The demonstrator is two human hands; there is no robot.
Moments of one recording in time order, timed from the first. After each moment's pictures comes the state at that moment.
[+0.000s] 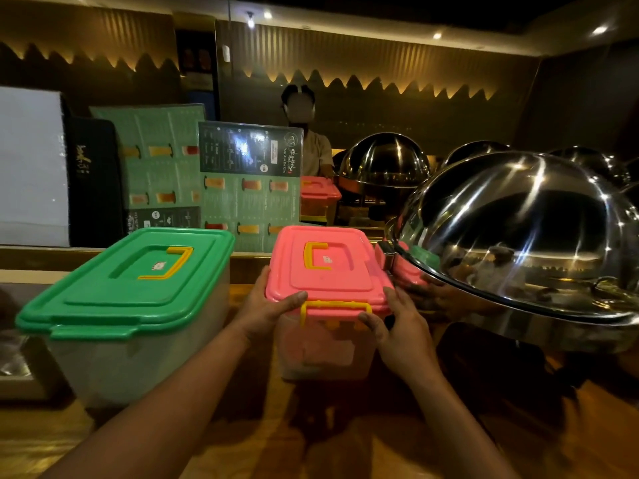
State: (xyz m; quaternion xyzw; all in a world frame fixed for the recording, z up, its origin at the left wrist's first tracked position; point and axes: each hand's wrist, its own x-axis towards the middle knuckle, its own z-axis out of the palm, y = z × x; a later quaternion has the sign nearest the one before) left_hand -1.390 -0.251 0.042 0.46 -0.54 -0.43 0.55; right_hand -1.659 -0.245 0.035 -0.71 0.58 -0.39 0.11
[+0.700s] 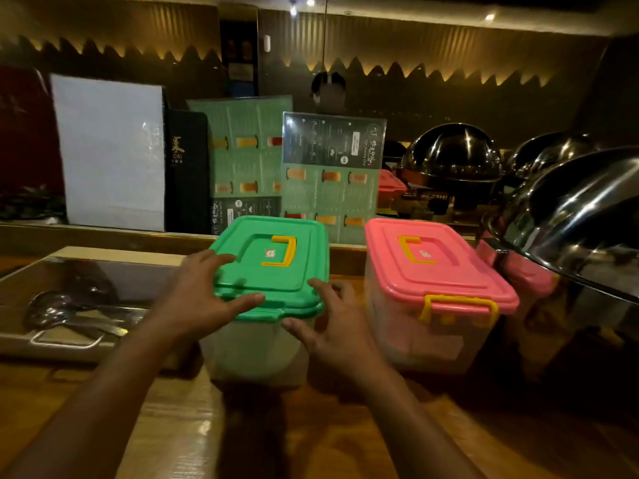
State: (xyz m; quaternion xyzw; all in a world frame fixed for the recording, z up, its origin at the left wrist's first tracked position) left_hand -1.154 -0.107 0.100 0.73 -0.59 -0.07 0.33; right_hand -1.387 -0.164 0.050 -0.80 0.44 -0.36 0.17
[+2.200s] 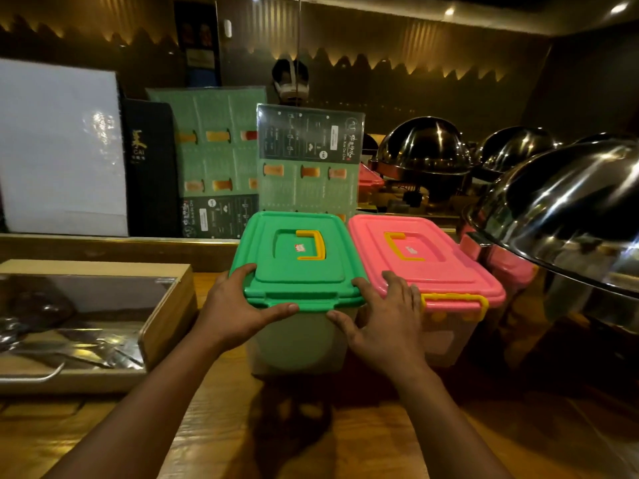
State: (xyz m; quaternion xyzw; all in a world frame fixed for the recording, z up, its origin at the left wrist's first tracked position) left_hand -1.179 -0.180 0.050 0.67 -0.59 -0.18 0.42; right_hand -1.440 -0.192 0.051 -0.74 0.61 -0.29 -0.04
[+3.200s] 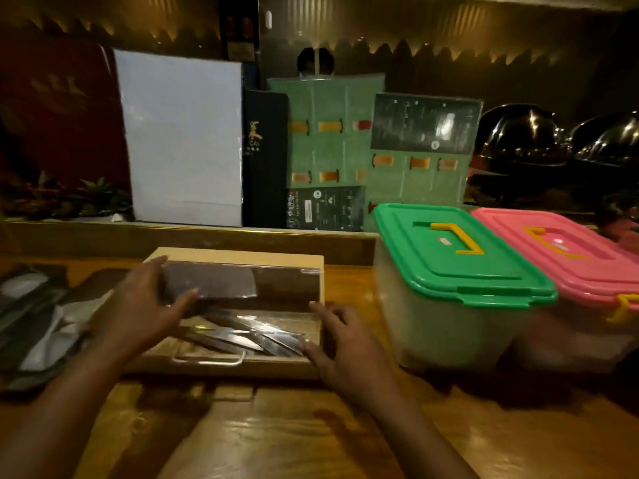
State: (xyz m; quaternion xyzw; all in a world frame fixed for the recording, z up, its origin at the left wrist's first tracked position) left_hand -0.802 -0.095 0.027 0.77 -0.53 -0.05 0.35; right_hand -1.131 -0.128 -0.002 -0.83 0.48 -0.28 0.12
